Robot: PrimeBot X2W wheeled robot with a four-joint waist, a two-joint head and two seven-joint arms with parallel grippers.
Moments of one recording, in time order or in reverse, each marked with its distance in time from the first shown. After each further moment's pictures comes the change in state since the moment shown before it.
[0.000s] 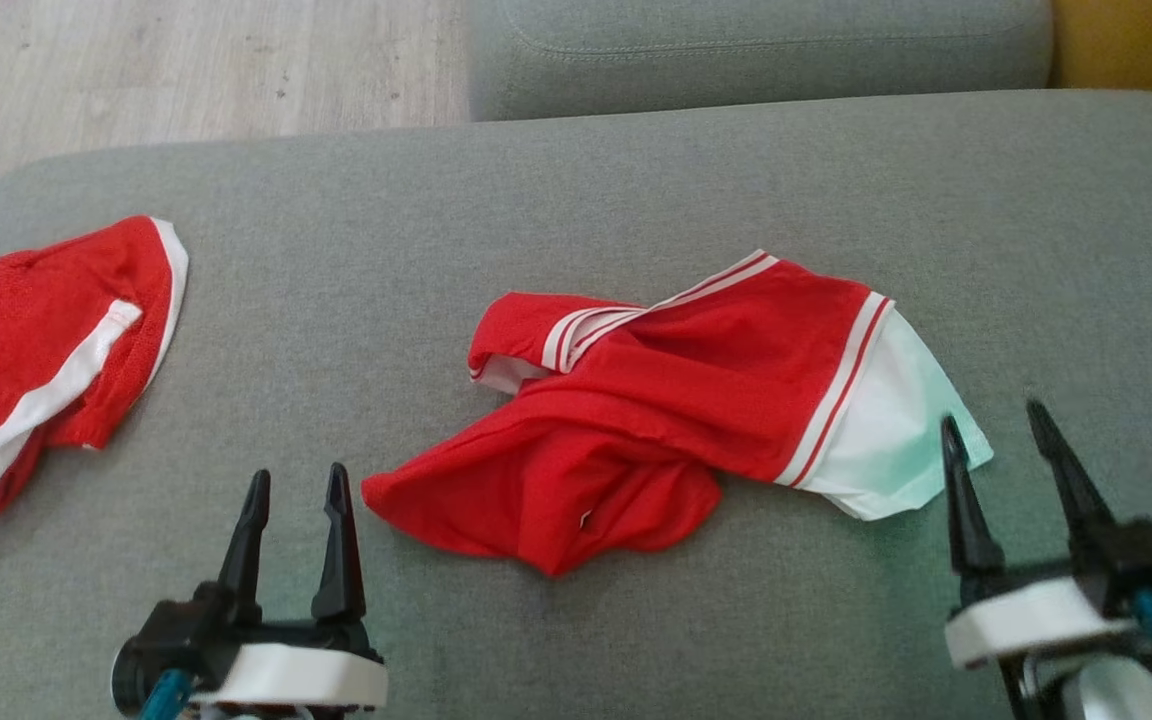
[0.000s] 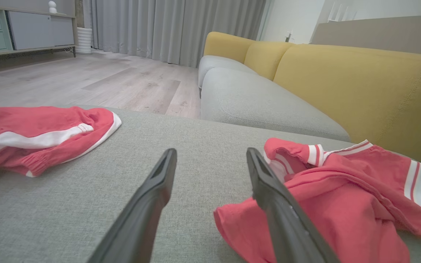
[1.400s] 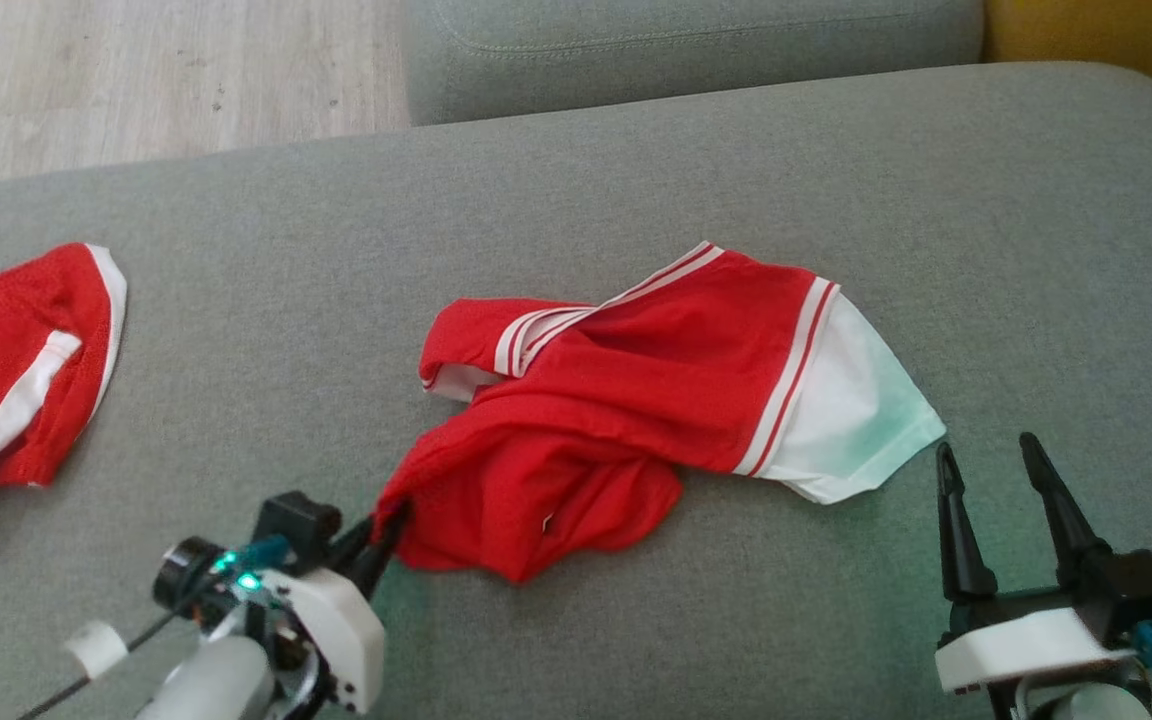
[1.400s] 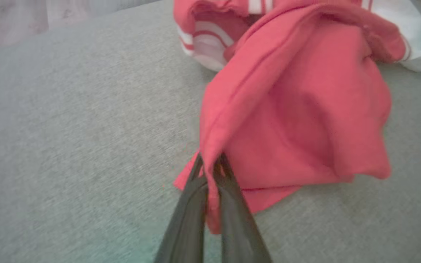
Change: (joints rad) left arm -0.307 0.321 -0.521 0.257 -0.198 -0.078 0.330; right arm 0.043 0.019 0.006 0.015 0.056 0.000 -0.034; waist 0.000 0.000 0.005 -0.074
